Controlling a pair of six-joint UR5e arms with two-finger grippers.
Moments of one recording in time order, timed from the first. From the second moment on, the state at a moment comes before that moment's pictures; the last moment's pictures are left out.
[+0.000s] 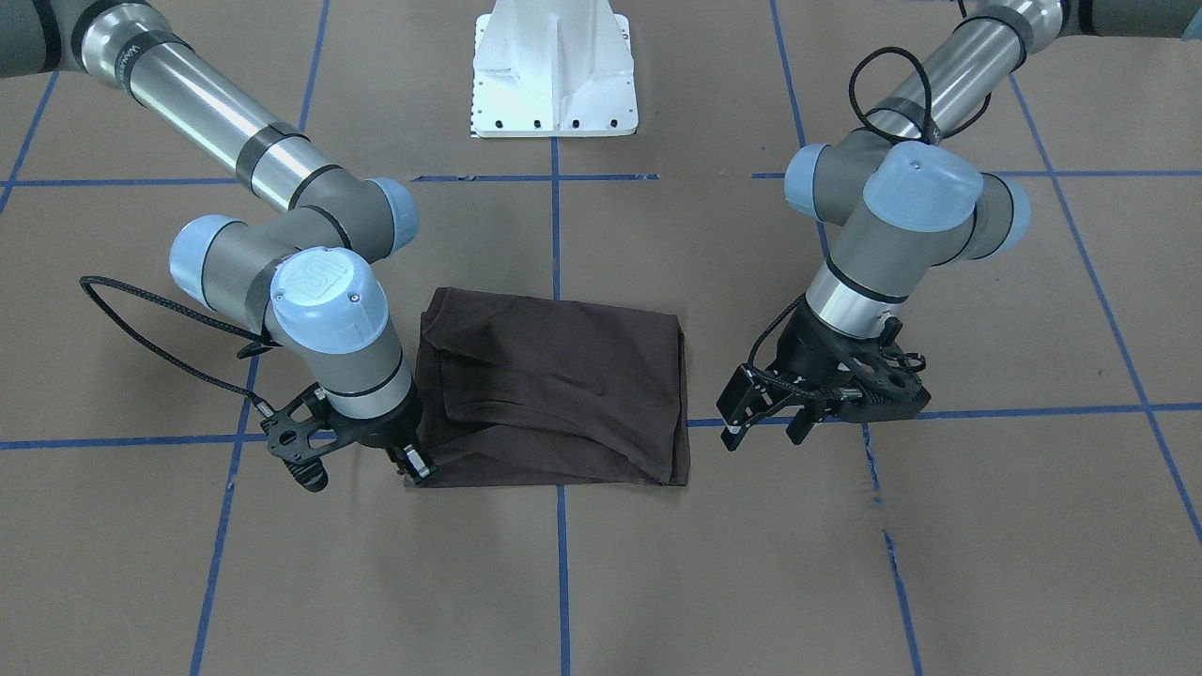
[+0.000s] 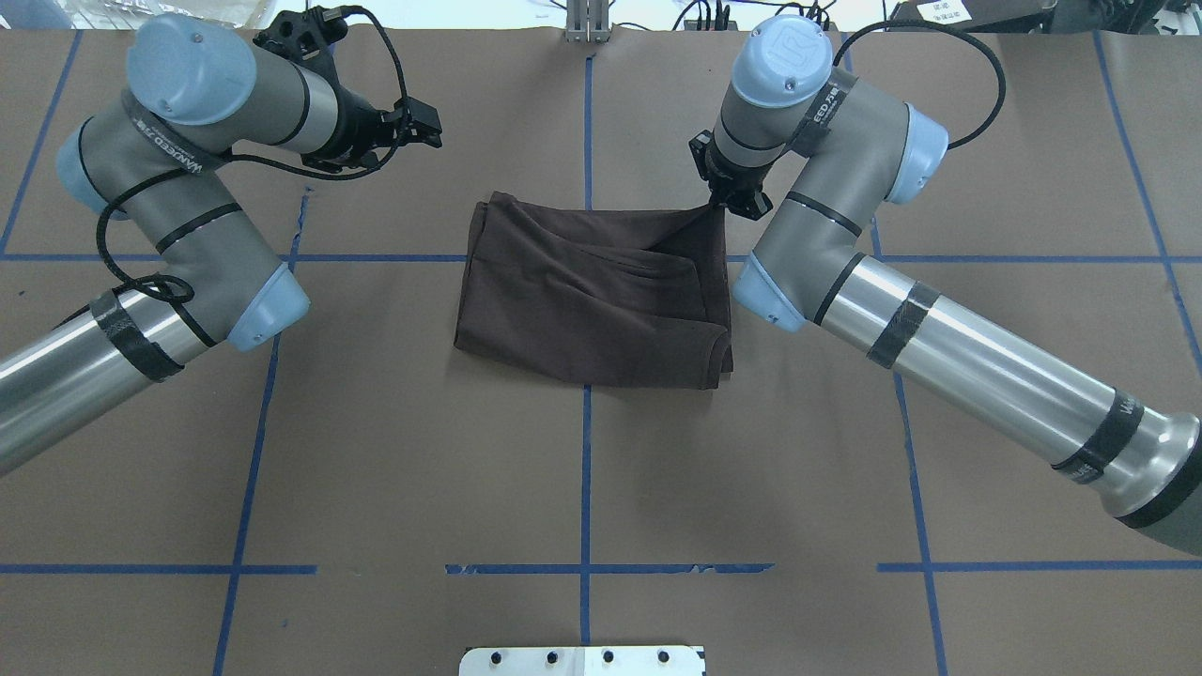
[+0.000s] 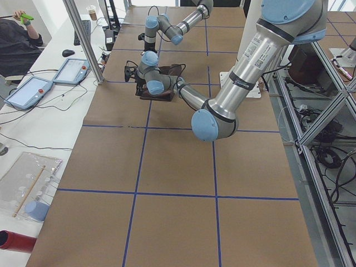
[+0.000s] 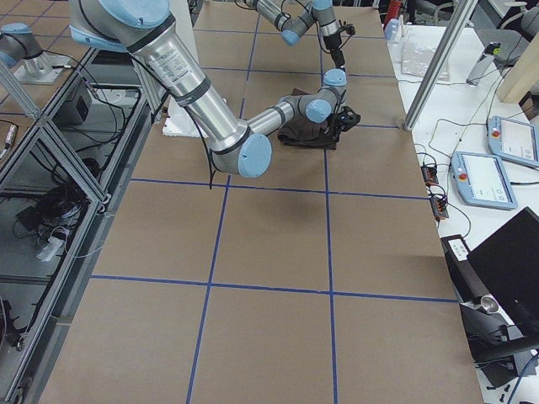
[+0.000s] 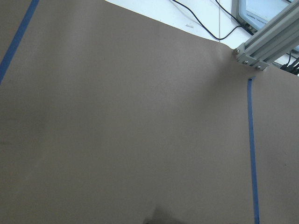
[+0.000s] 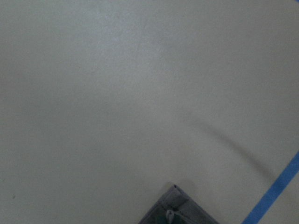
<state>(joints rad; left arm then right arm) -0.85 -2.18 -1.43 -2.22 -1.89 -1.33 0.79 -0.77 1.21 -1.31 1.92 1.92</state>
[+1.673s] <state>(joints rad) -0.89 -2.17 -1.44 -2.21 -1.97 -1.33 0.66 -0.83 1.34 -1.35 1.84 1.29</state>
